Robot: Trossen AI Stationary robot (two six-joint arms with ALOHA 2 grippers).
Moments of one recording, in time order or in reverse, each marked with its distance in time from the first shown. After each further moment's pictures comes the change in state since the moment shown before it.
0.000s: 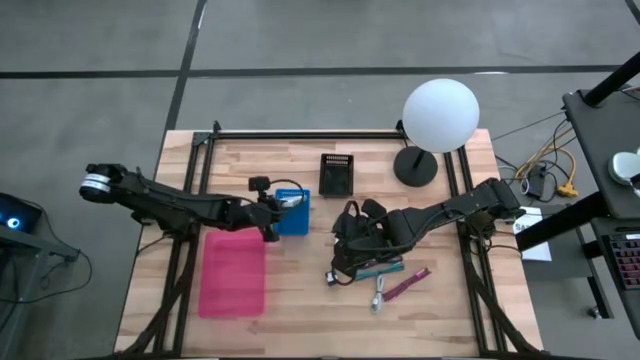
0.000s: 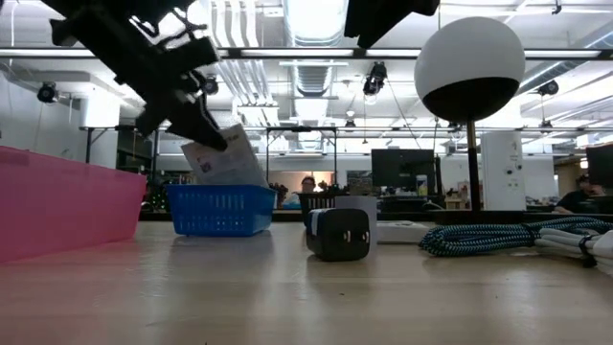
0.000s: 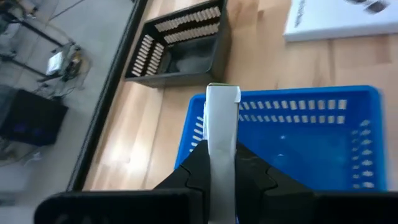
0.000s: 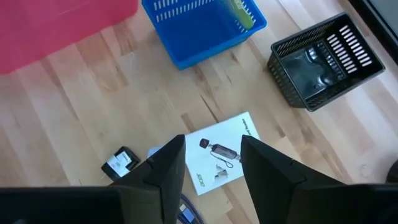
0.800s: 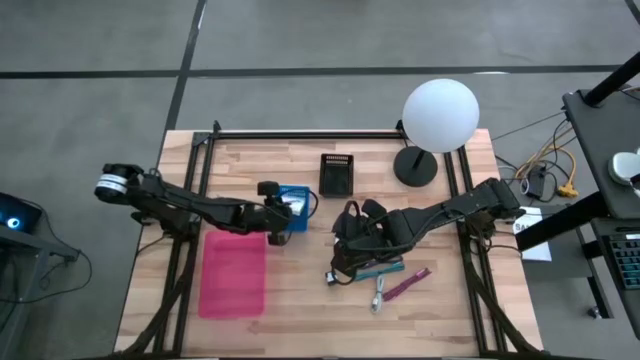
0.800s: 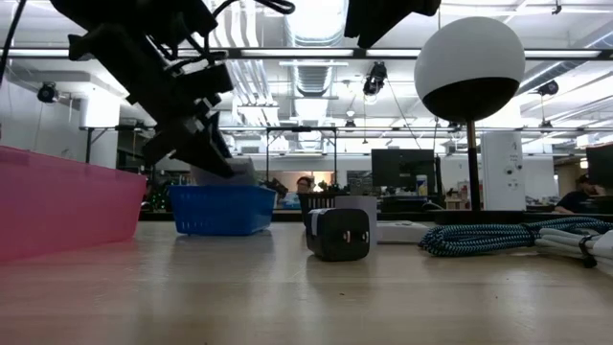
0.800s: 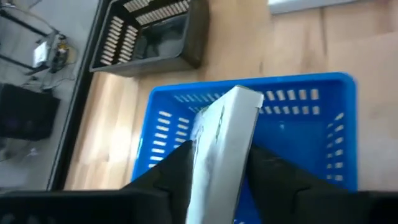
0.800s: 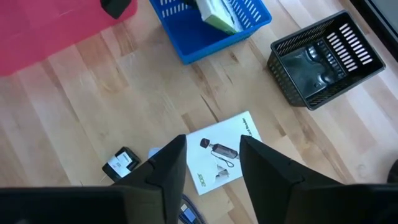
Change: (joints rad) left arm 0.000 0.142 0.036 0.009 0.041 -0.002; right arm 0.000 0.000 0.000 -0.001 0.000 0.009
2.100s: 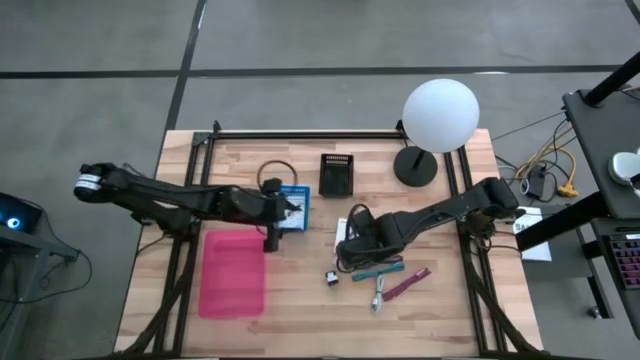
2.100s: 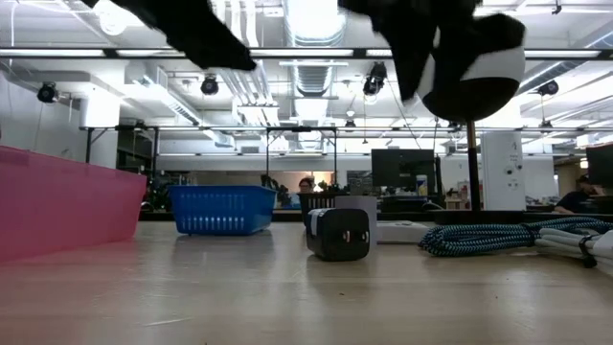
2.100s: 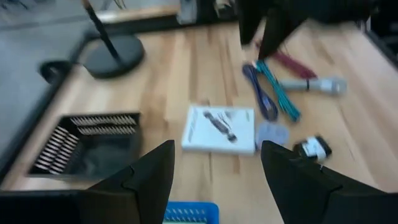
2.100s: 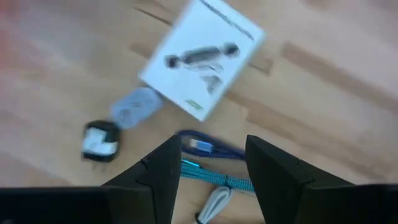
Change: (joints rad) left arm 0.004 -0.253 0.127 0.004 0.387 -0.088; right arm -0.042 0.001 -0.187 -0.078 -0.260 0.669
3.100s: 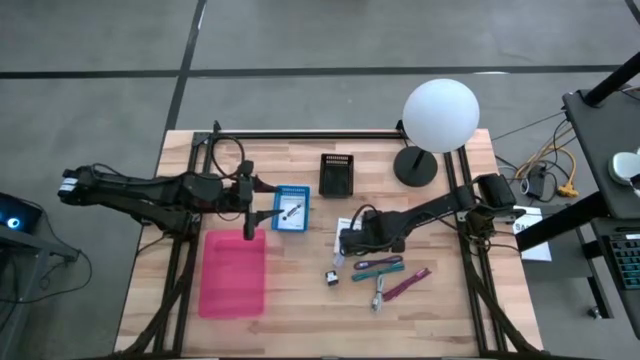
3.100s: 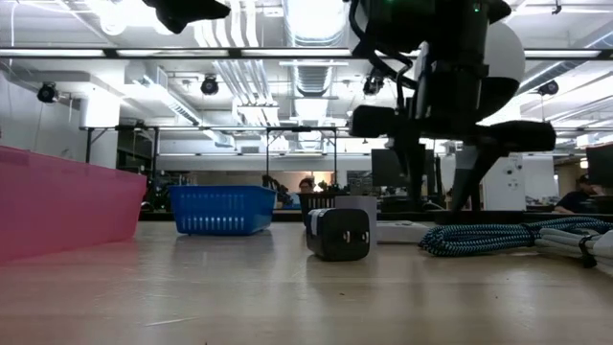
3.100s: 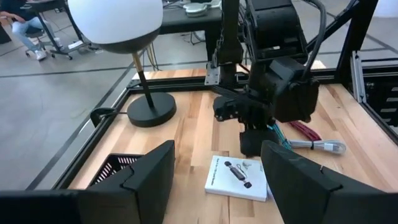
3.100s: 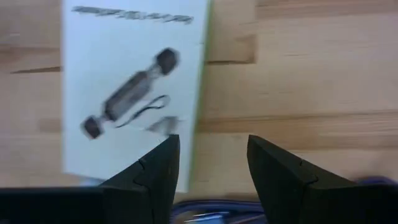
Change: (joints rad) left arm 0.002 -0.254 -0.021 -0.001 -0.064 0.001; right arm -0.084 -0.001 -0.402 0.432 -0.038 0.384
